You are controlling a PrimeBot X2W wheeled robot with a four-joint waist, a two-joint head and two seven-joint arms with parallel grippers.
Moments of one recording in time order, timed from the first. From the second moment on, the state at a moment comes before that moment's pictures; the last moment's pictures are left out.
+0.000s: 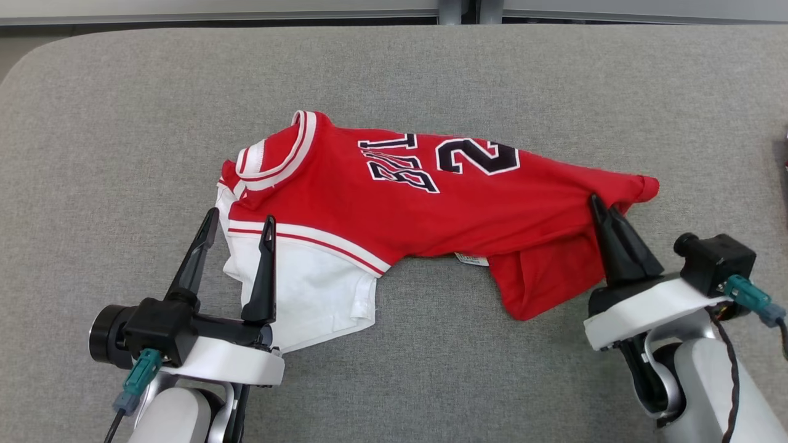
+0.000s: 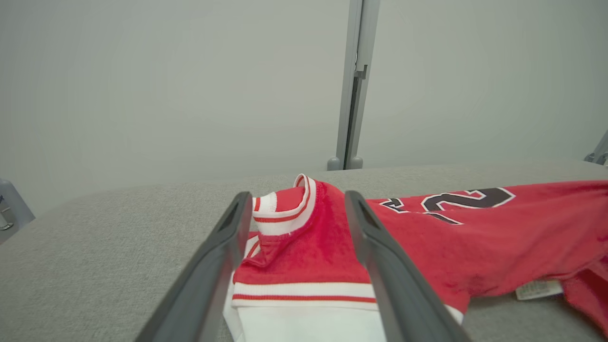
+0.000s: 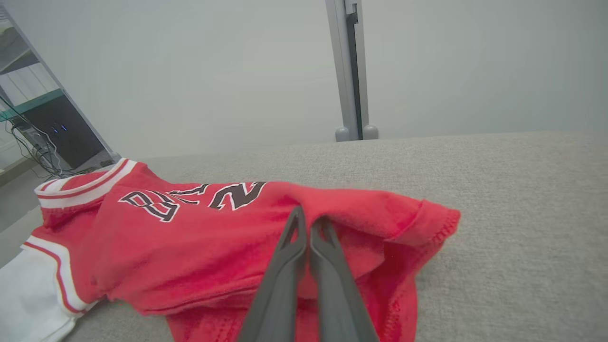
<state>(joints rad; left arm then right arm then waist) -0.17 0.18 -0.27 0.04 -0.28 0.10 -0.25 -0.28 -0.13 0.20 0.21 0.32 0.13 -0.06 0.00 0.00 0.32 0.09</state>
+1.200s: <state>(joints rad) -0.18 0.17 -0.25 0.09 -0.28 0.08 -0.26 -0.28 -0.19 0.11 0.12 0.27 0.13 -0.11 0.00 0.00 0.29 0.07</state>
